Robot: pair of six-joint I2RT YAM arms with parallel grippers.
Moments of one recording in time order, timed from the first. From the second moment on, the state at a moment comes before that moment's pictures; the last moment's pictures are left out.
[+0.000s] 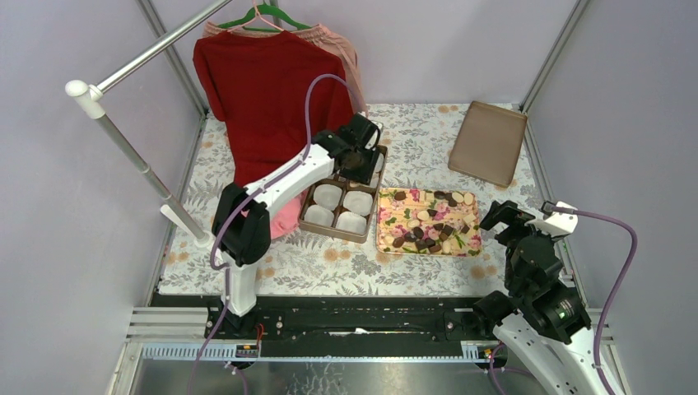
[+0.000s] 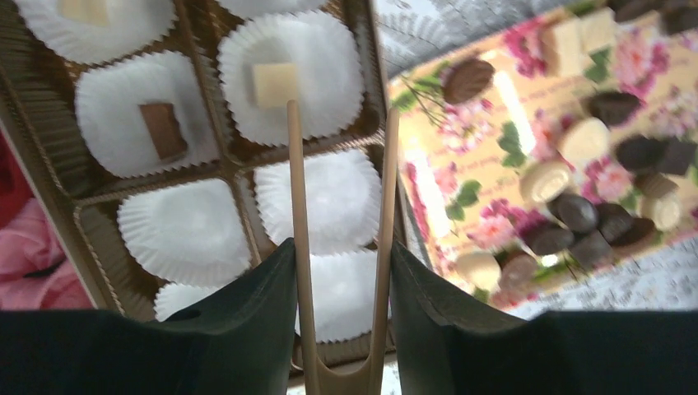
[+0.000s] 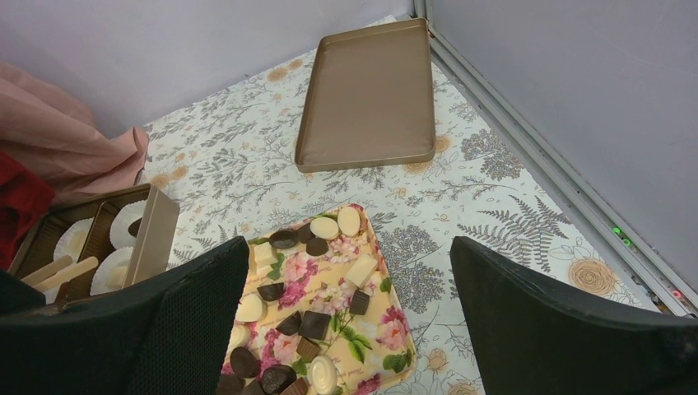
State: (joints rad) left arm -0.63 1.98 1.77 -0.79 -0.02 -0.27; right arm 0.53 0.25 0.65 -0.59 0.82 0.36
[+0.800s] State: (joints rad) left arm -0.94 1.80 1.52 -0.80 0.09 -0.27; right arm 0.53 0.23 0.65 -0.59 0.82 0.36
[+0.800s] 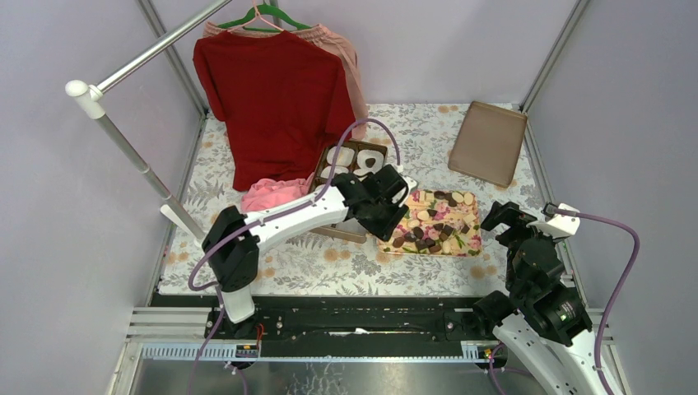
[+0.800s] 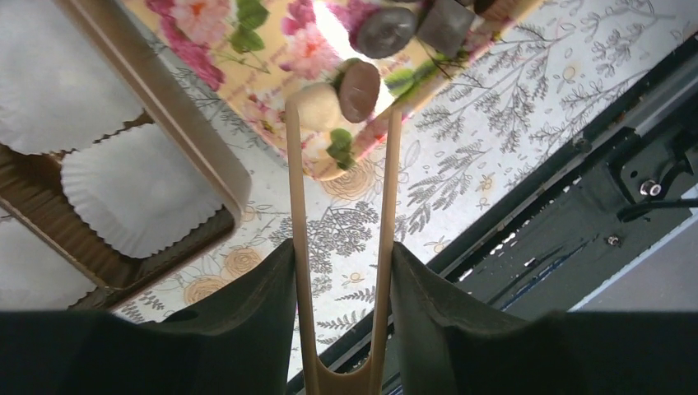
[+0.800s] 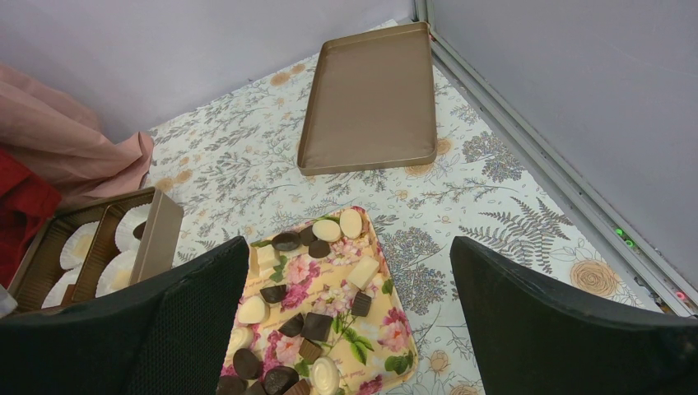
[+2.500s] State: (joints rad) left arm -1.01 2.02 1.59 -0.83 0.07 -0.24; right arm 0.53 0.23 0.64 -0.58 0.82 0.36
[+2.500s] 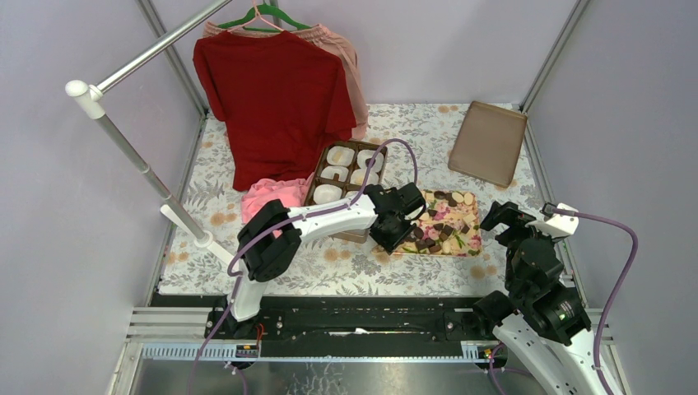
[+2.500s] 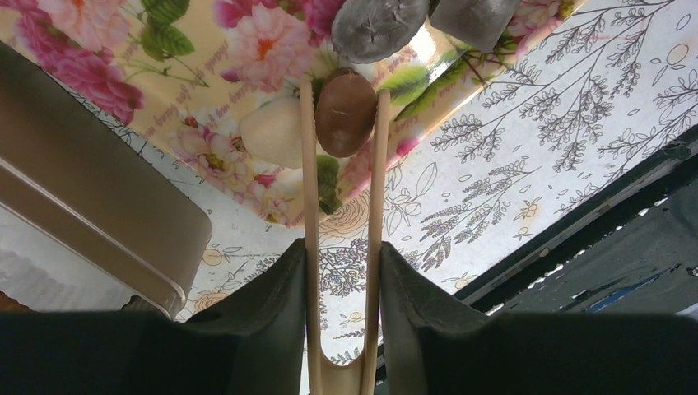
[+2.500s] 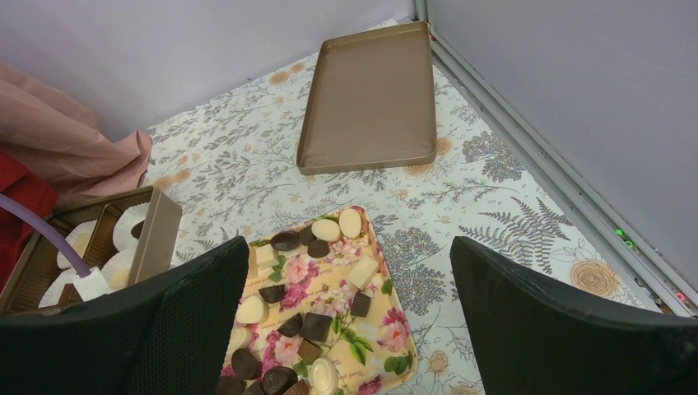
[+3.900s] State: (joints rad) left arm -0.61 1.74 1.46 -0.94 -0.08 -0.23; right arm 0.53 0.23 0.64 -0.58 0.82 0.35
